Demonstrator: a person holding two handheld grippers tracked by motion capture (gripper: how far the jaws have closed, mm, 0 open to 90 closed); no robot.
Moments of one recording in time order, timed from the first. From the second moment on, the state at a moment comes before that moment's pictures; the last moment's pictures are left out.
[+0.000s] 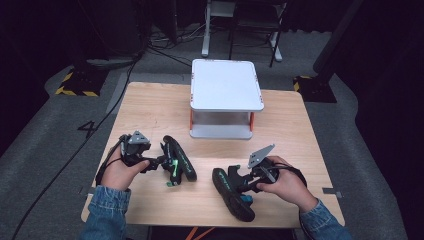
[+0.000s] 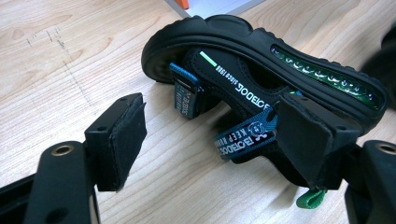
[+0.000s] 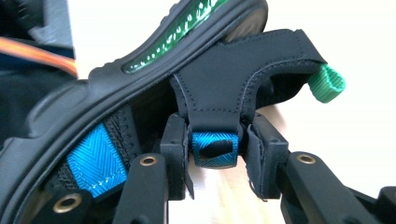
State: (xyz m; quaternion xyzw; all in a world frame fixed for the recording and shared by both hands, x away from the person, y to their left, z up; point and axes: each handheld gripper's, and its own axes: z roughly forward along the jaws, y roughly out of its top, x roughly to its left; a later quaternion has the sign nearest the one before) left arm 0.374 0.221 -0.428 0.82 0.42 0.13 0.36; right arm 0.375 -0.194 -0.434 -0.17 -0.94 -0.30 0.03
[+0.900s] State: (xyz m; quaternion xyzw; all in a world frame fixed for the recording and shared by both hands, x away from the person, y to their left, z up) left arm 0.368 0.224 -0.433 0.82 0.43 0.13 0.36; right arm 0.392 -0.182 -0.433 -0.19 -0.89 -0.40 -0.07
